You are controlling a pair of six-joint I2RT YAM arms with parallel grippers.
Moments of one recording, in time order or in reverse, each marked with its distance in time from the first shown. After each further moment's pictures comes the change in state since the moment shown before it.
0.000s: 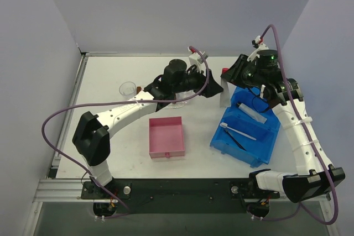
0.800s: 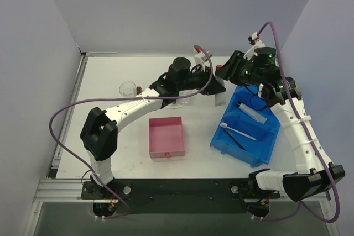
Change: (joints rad) left arm 0.007 0.098 0.072 0.039 0.138 -0.119; right arm 0.047 0.016 0.026 0.040 -0.017 0.019
